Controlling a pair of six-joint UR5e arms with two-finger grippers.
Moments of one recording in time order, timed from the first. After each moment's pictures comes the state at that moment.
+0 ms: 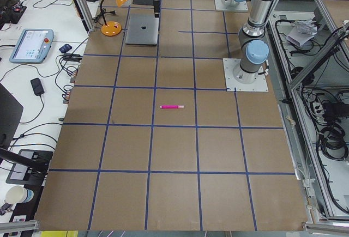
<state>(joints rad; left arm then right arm) -1.56 -1.65 -1.45 -1.57 1.60 -0.04 1.64 -1.46 1.37 -1.50 -1.57 0.30</state>
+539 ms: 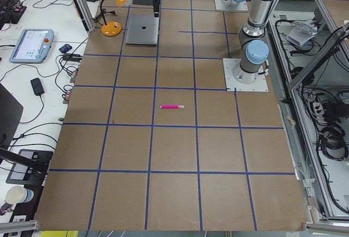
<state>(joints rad) -1.56 -1.65 -1.45 -1.57 1.59 -0.04 1.62 -1.45 1.37 -1.50 -1.58 0.25</state>
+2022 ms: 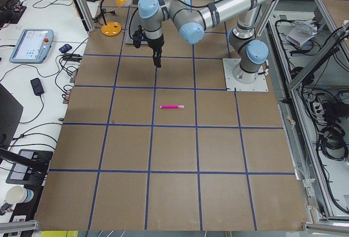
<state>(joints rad) -1.06 -1.71 -1.70 -1.43 1.58 0.51 1.03 -1.24 1.45 -1.58 -1.65 -0.32</state>
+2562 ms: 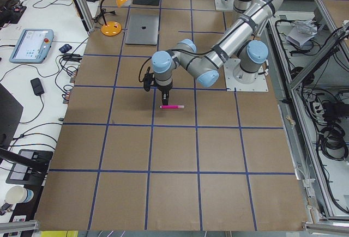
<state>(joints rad) -0.85 -1.84 -1.92 -1.01 1.55 0.72 0.96 -1.20 1.74 -1.91 -1.67 -0.43</state>
